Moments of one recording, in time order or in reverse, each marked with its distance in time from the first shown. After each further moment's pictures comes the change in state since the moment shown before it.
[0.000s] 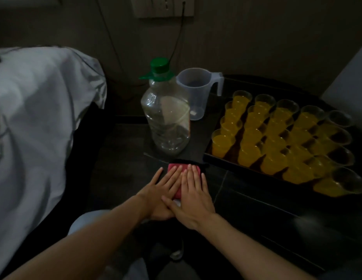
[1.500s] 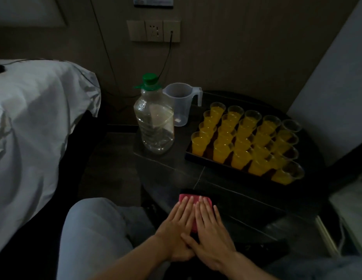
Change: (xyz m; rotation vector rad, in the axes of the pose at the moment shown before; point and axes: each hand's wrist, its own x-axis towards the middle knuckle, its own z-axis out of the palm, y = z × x) left_hand -0.035 0.152 0.025 -0.171 0.132 0.075; right_hand -0.149 0.058 0.010 -0.082 -0.059 0.020
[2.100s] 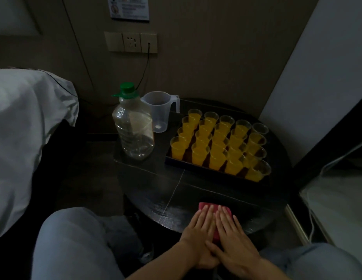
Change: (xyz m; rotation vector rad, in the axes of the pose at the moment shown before) left_hand 0.055 0.098 -0.019 0.077 -0.027 0.140; right_hand -0.065 0.089 -0.019 -0.026 -0.123 0.106
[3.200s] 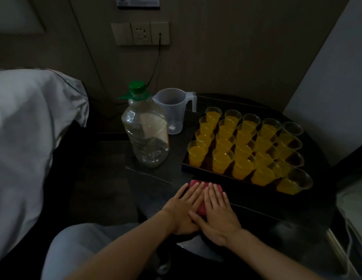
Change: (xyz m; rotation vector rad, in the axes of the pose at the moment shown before) left_hand 0.009 -0.155 -0.019 0.055 0.076 -0.022; right_hand 0.132 -0.064 -0.036 0.065 0.086 0.024
